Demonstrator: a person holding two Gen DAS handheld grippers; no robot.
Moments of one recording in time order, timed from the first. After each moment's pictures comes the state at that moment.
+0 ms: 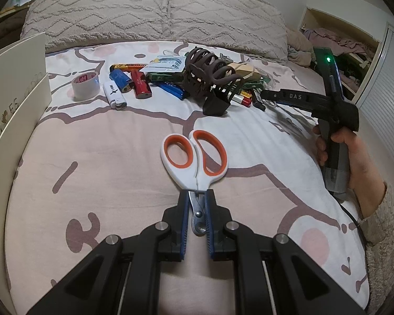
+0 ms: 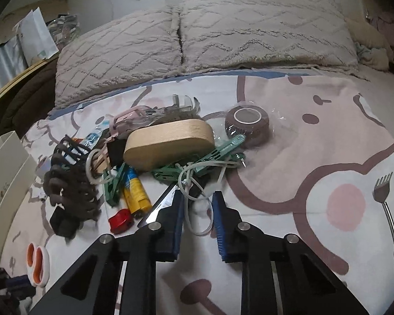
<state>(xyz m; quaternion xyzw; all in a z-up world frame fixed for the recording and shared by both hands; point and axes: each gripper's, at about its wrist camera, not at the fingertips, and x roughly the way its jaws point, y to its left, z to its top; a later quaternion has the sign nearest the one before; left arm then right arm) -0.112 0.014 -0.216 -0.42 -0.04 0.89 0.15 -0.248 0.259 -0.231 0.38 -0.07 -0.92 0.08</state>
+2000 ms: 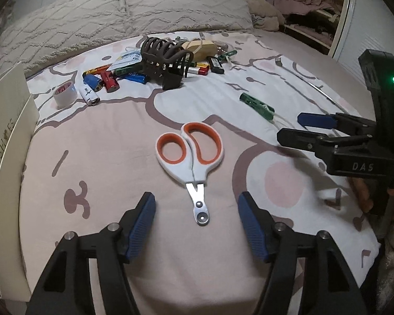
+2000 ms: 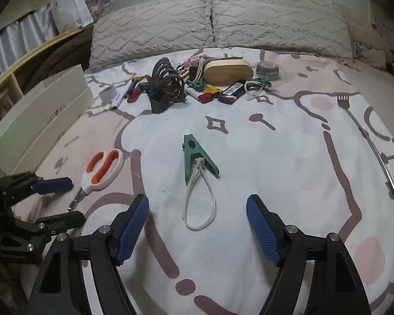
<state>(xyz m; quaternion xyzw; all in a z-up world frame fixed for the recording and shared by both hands) -0.065 0.035 -0.209 -0.45 0.06 0.87 0.20 -0.080 0.205 -0.220 0.42 -0.03 -0.90 0.10</state>
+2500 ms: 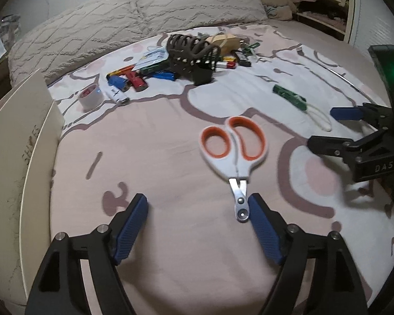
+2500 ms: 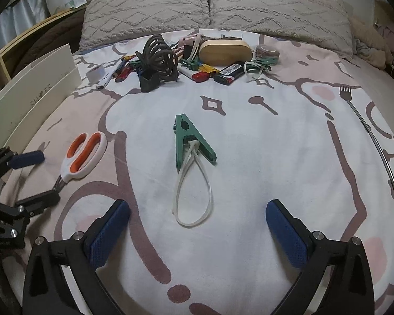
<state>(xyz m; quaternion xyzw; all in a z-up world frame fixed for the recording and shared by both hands) -0.071 0.016 -0.211 -0.44 0.12 0.88 0.14 -0.090 0.200 -0.236 0.46 -0.01 -0.89 0.08</state>
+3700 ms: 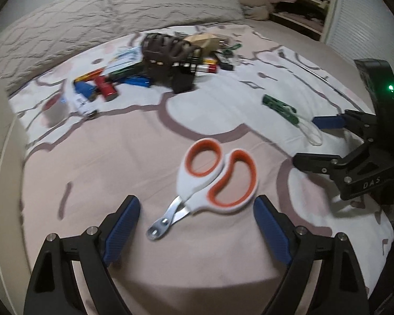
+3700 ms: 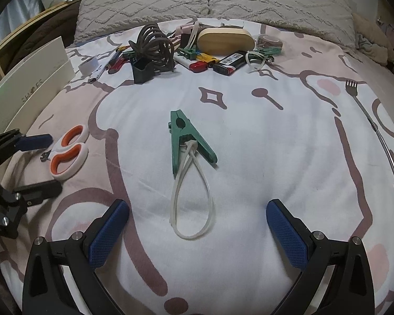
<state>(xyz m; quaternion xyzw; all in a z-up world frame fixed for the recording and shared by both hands) -0.111 0.021 -0.220 -0.45 0.10 0.85 0.26 -0.104 0.196 -0.244 0.48 -0.01 -0.87 0.07</state>
